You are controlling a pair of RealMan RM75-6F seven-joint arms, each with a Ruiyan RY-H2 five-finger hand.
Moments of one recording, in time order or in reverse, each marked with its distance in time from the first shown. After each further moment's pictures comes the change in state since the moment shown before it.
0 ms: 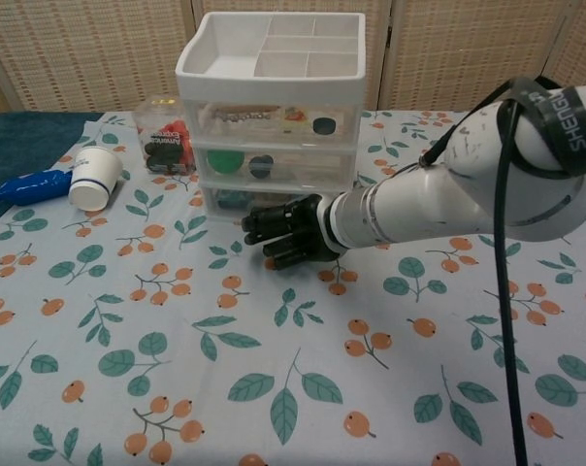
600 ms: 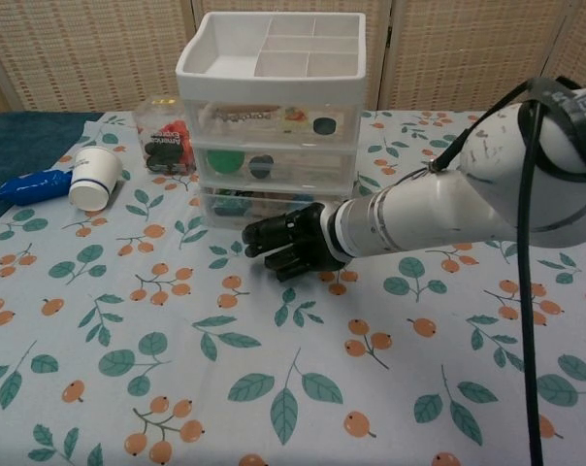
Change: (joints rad) left arm -0.001 -0.001 0.003 -0.005 0.010 0.000 -0.002; right arm -0.028 0.036 -0.016 -0.082 -0.009 0.013 -0.026
